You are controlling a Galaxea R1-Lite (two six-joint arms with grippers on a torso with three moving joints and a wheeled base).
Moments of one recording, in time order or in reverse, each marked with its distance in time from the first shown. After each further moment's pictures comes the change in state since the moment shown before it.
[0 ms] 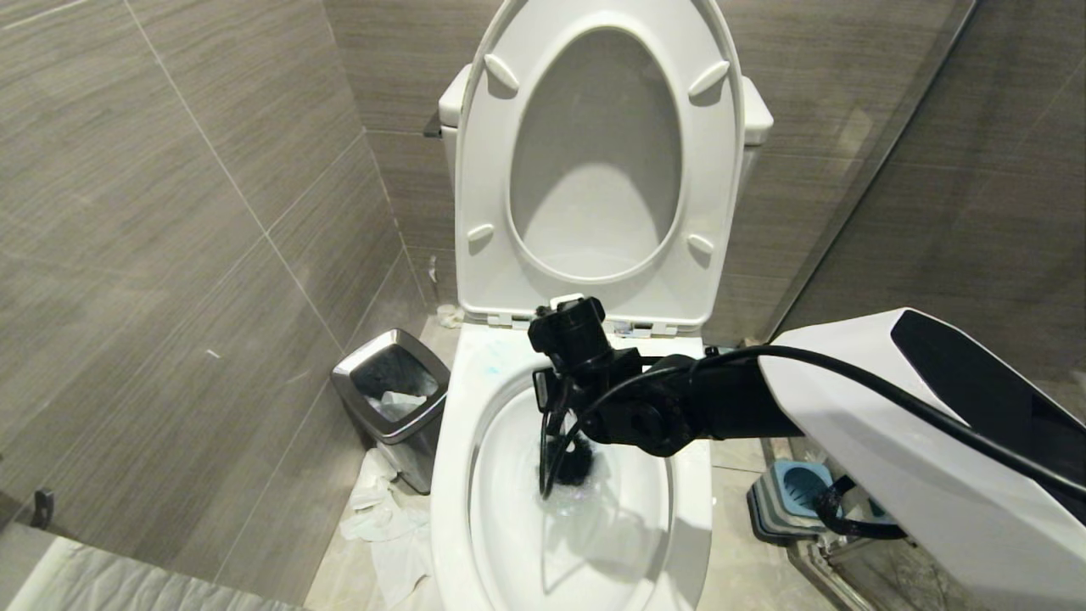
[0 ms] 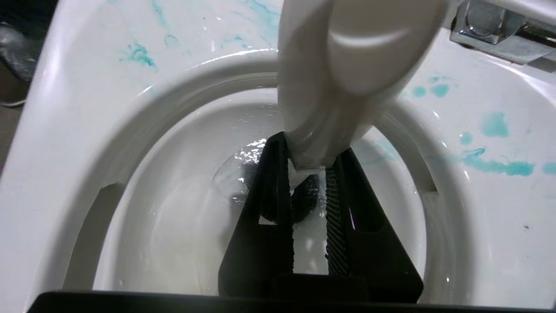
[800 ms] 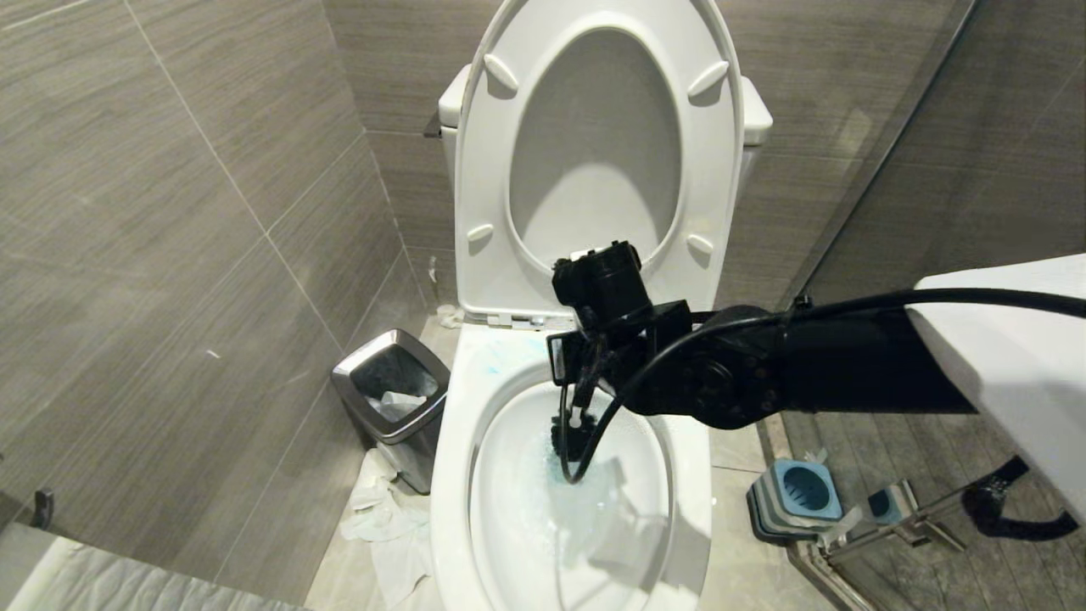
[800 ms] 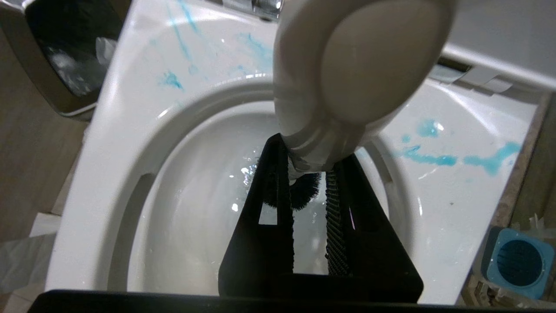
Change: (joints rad) left arm 0.000 0.000 0.000 0.000 0.000 0.000; right arm 0.020 -0.183 0.067 0.087 0.009 0.013
